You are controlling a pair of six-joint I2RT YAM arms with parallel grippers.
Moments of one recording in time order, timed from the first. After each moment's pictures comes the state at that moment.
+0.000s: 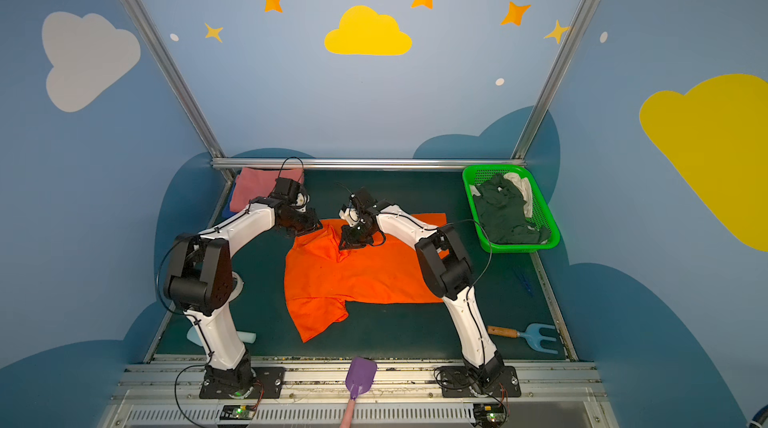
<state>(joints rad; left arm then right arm) -0.20 1.88 1.38 -0.58 0.29 -0.44 0.71 2.25 1.81 -0.69 -0.53 0.34</state>
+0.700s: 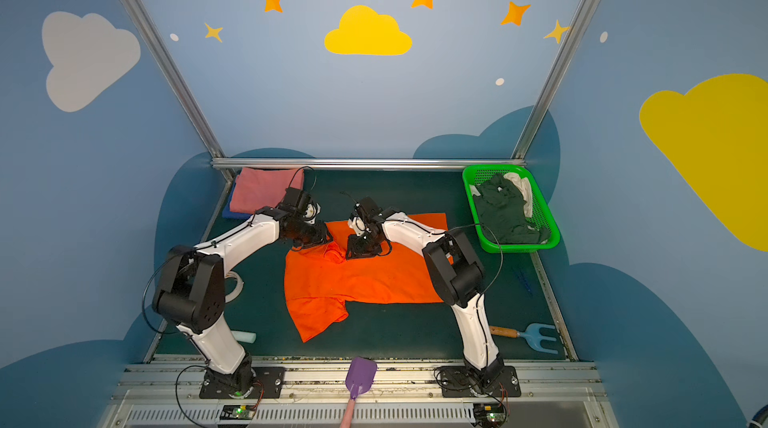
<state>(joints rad) -0.30 1.74 1.23 -0.60 0.29 -0.44 0.72 2.12 1.61 -0.66 -0.44 0.38</state>
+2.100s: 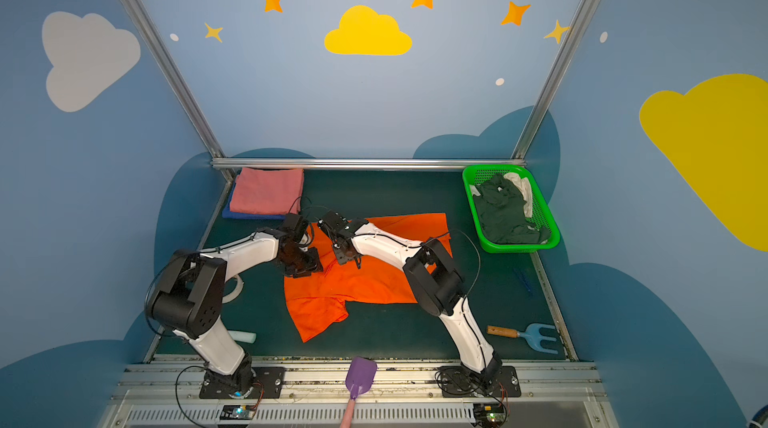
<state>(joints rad) -0.29 1.72 0.99 -0.60 0.23 -0.54 0.93 2.20 1.78 -0.81 0.30 0.38</state>
